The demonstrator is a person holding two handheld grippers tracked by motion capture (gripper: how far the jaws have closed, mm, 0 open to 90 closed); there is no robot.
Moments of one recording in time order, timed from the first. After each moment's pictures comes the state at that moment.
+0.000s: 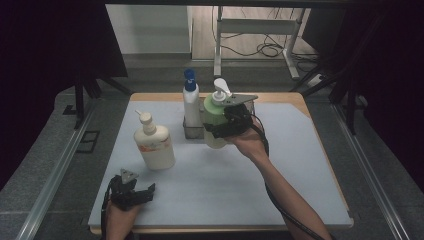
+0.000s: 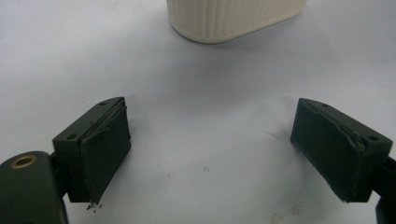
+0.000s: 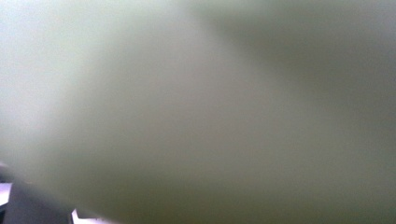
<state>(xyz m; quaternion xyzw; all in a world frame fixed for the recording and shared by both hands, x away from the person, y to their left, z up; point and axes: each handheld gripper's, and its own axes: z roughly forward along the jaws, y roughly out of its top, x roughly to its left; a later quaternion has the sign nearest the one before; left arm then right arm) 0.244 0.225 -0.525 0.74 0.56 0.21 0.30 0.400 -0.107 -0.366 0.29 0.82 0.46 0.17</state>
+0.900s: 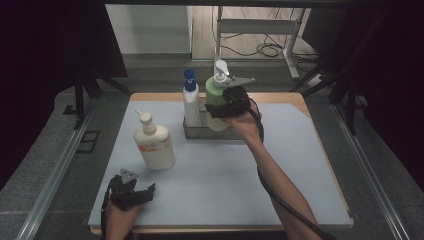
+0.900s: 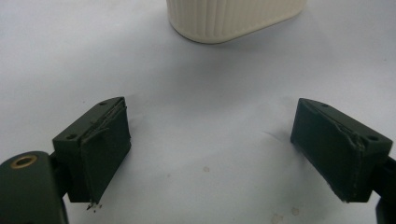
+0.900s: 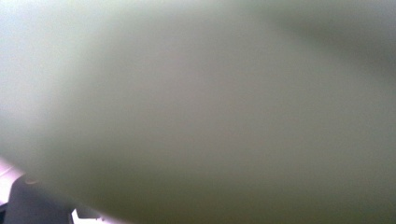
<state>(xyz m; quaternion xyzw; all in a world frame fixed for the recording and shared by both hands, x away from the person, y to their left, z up) 0.244 0.225 -0.525 0.74 0.56 0.21 0.30 0.446 -0.101 -0.355 0.34 0.80 0.45 0.22</state>
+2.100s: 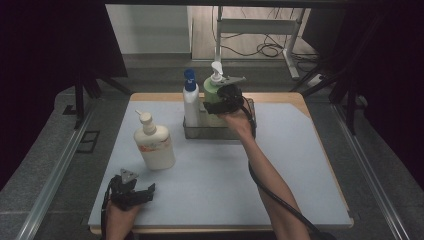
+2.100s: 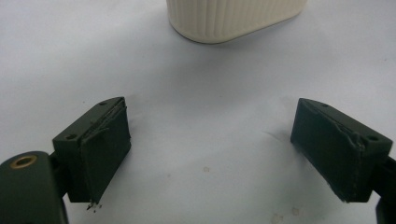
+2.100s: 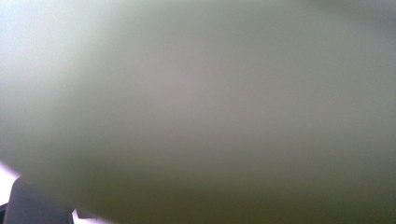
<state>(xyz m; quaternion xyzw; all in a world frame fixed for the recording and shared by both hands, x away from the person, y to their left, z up) 0.244 0.225 -0.525 0.74 0.56 0.21 0.30 0.487 -0.089 -0.389 0.36 0.80 0.42 0.22</state>
